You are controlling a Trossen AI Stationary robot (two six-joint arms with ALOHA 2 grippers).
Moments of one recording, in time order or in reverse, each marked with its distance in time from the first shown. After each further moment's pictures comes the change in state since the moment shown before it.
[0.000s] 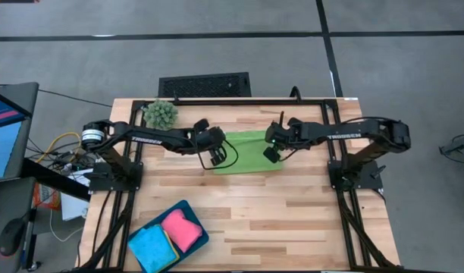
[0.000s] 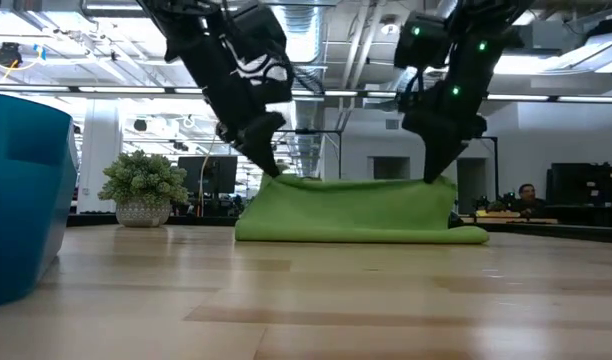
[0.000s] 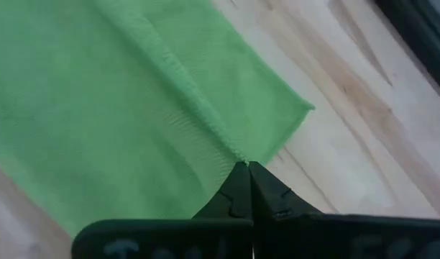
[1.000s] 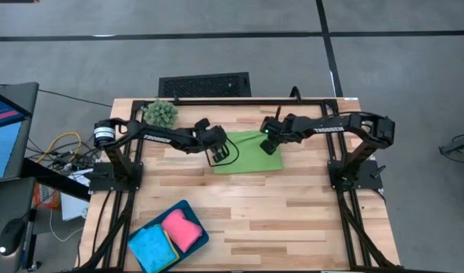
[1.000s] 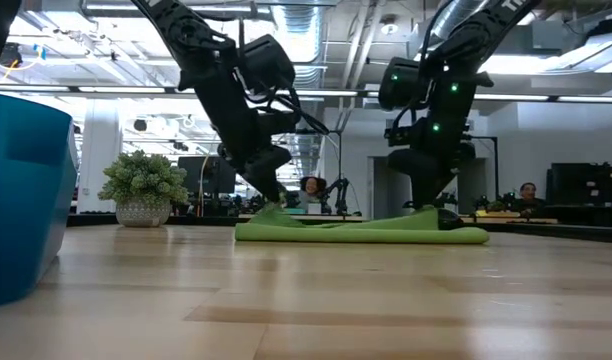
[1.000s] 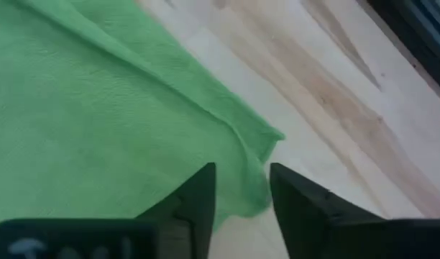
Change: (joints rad) left arm 0.059 0.117 -0.002 0.063 -0.033 0.004; right arm -0.148 0.161 0.001 0.122 -0.023 -0.060
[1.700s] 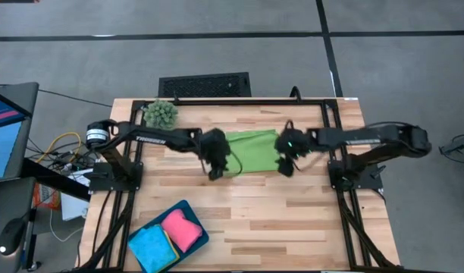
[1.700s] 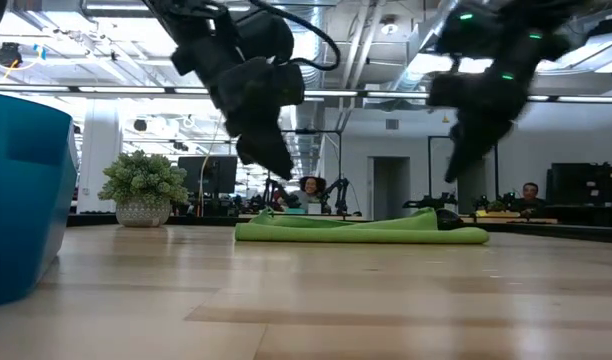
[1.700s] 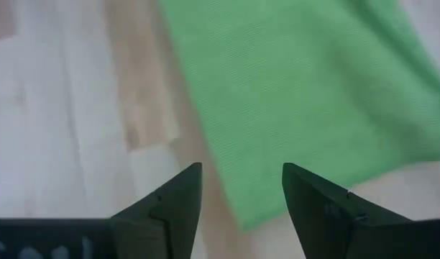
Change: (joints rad) left arm -0.066 -0.074 0.037 -0.069 0.674 0.010; right arm 0.174 -0.396 -0.220 0.037 -0.369 -0.202
